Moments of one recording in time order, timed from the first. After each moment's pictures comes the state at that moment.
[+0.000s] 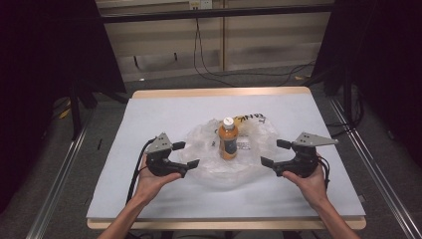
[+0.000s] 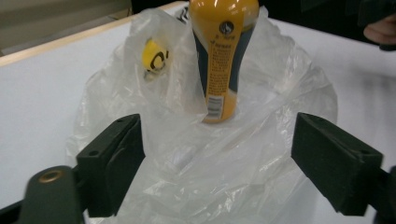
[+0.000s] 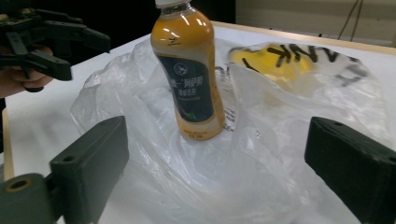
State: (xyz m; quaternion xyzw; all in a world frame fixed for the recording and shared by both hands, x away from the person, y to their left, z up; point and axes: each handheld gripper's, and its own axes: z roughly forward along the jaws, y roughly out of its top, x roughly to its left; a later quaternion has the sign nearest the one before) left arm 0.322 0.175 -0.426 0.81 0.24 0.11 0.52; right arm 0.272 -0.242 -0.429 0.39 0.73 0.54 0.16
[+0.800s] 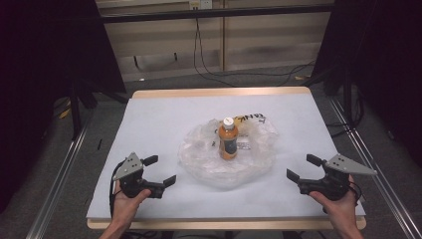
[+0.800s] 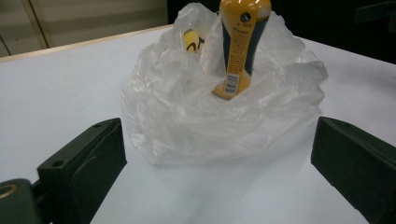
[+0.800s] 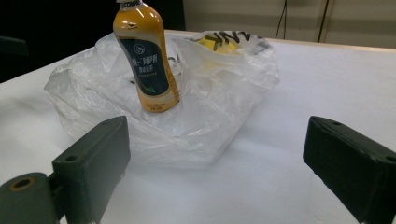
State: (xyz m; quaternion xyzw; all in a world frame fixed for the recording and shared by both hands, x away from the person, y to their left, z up) left arm 0.272 0.235 -0.445 0.78 0.29 0.14 0.54; right arm 0.205 -0.286 -0.436 0.45 0.68 0.52 0.24
